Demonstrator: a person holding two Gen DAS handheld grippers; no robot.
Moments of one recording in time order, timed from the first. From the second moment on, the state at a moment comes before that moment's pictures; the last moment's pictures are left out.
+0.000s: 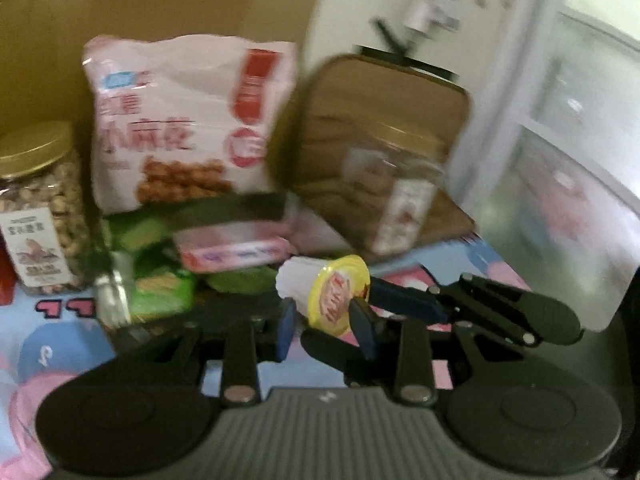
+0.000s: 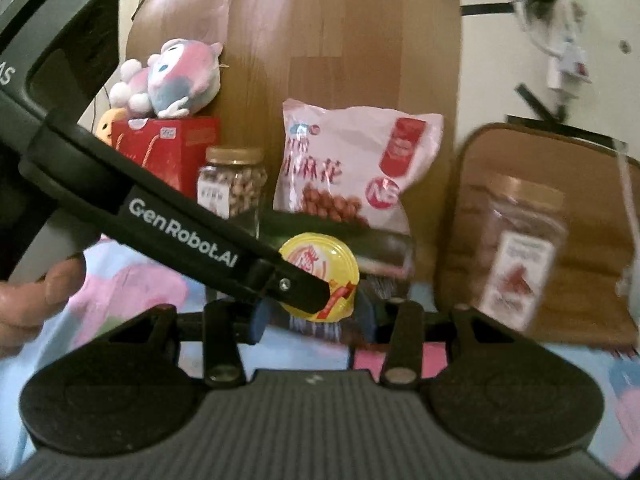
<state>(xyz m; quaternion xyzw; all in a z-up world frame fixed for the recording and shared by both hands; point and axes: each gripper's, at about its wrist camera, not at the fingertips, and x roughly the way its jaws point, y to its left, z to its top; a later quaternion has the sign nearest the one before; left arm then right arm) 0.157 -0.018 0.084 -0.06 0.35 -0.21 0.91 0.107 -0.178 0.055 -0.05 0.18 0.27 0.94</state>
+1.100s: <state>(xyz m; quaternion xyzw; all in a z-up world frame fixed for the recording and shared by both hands) 0.080 0.036 0.028 -0.12 0.43 -0.20 0.87 0.030 -0.201 0.004 0.04 0.34 0.32 0.88</state>
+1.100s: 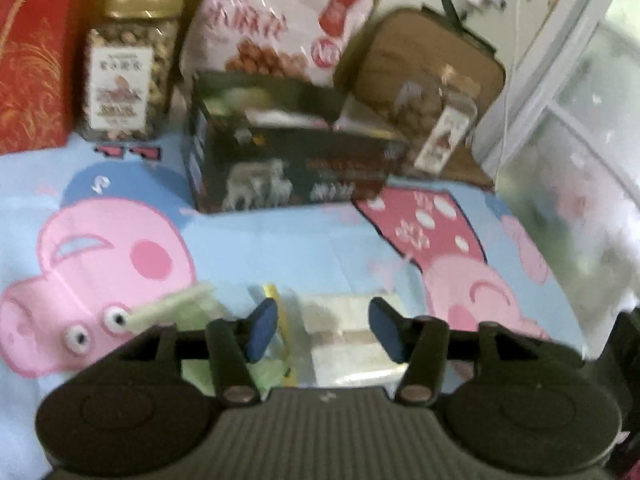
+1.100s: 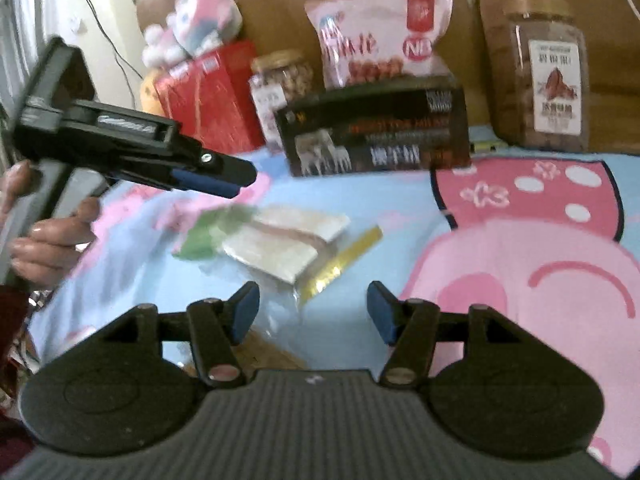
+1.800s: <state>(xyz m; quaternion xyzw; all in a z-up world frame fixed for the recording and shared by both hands) 0.060 -0.003 0.078 -0.09 0.36 -0.23 0.90 0.018 -0.173 0.038 -0.06 0.23 0.30 0.92</state>
